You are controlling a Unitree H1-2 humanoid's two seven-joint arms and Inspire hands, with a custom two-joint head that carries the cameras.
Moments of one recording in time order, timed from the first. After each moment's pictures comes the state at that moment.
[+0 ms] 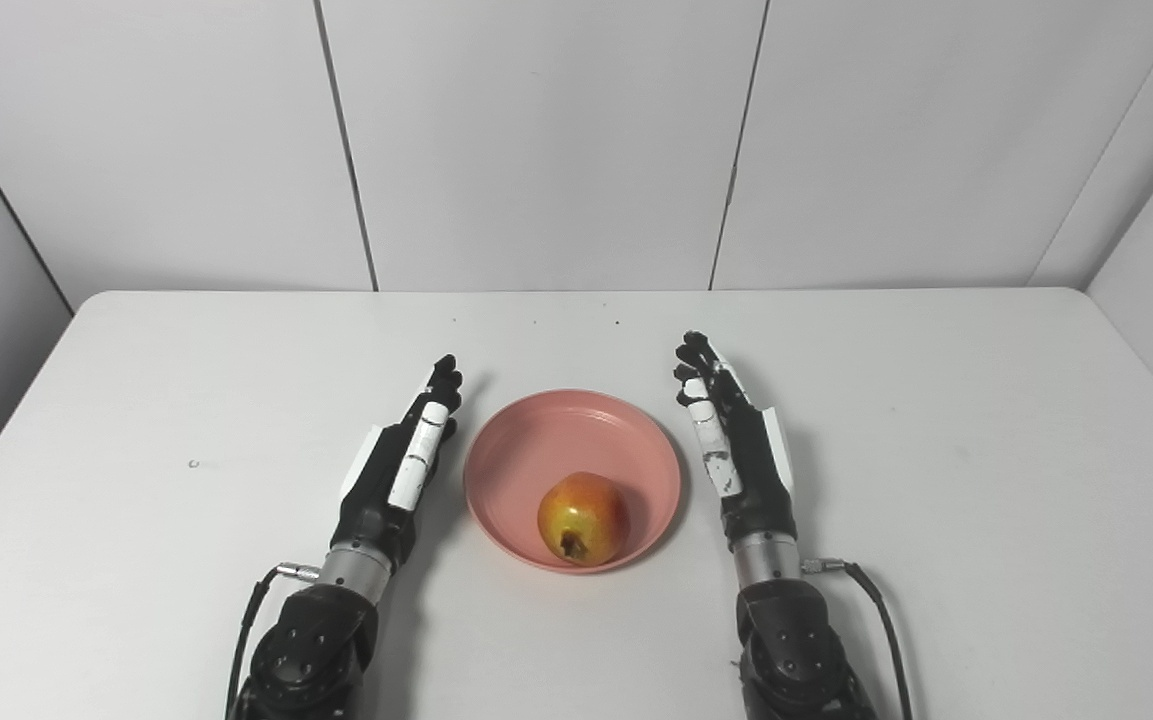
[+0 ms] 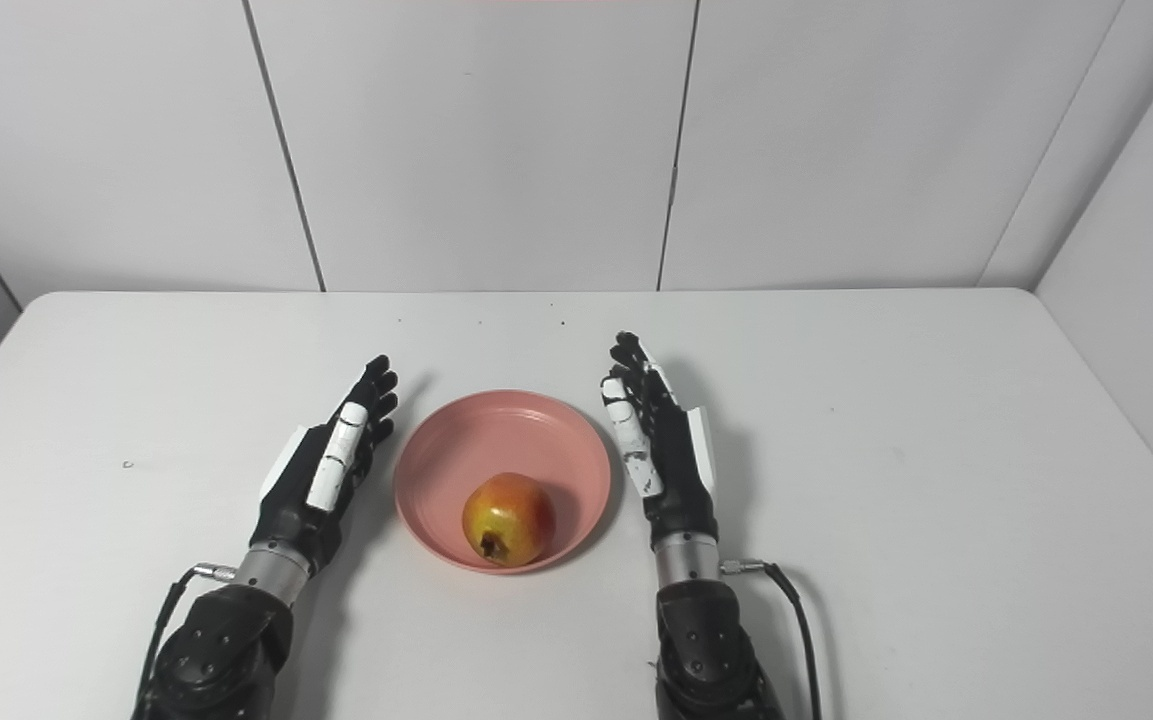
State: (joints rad) left arm -0.23 0.03 -0.05 0.02 0.02 0.17 -0.12; right arm -0.29 0.09 0.09 0.24 -0.16 -0.16 -0.17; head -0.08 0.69
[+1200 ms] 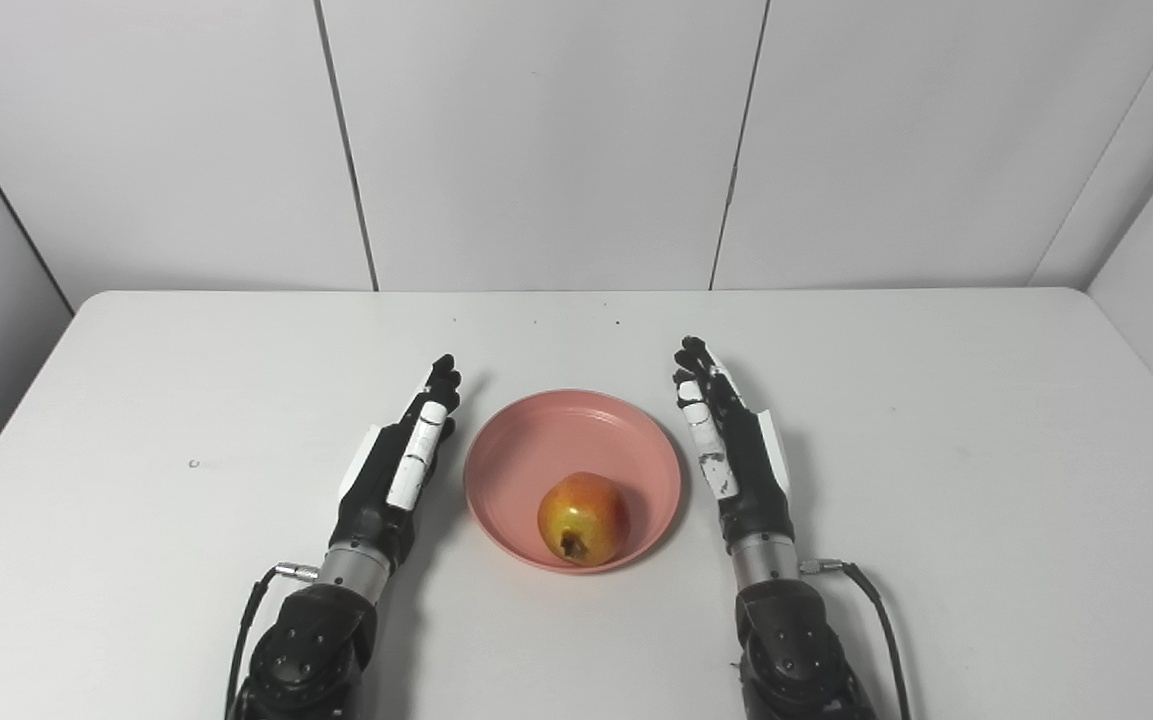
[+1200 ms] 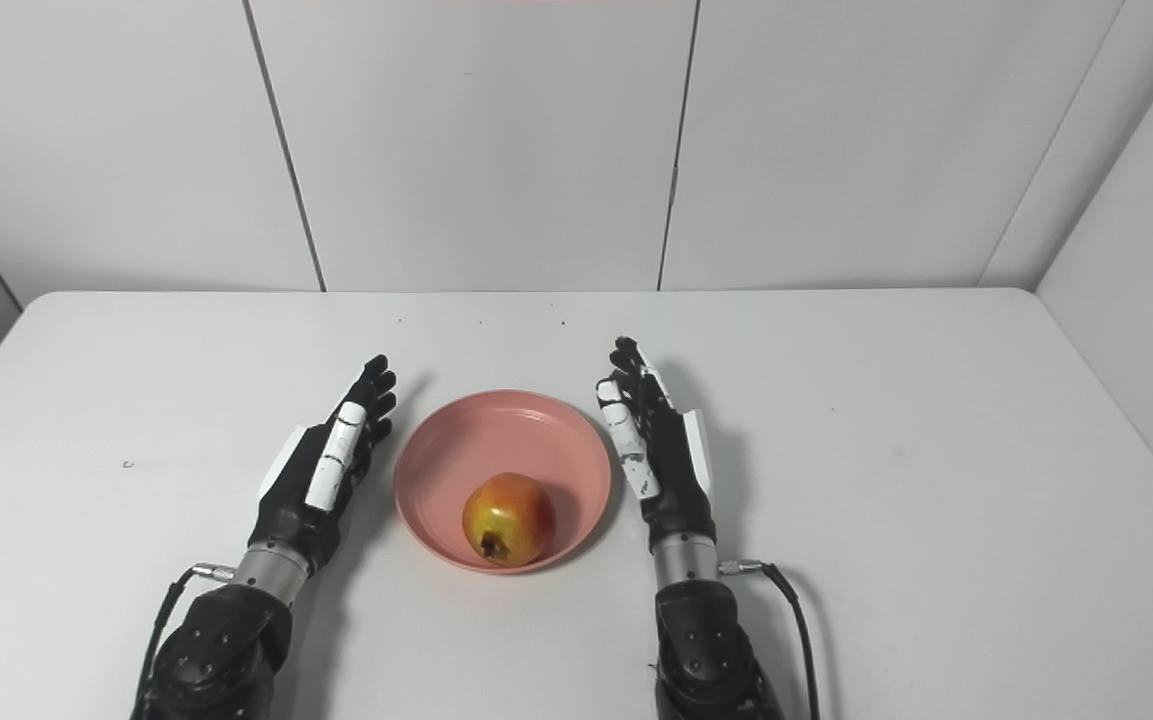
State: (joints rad) left arm -0.23 0.03 -0.05 0.02 0.02 0.17 -0.12; right arm -0.29 0.09 0.09 0.24 -0.17 -0.14 -0.16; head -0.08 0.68
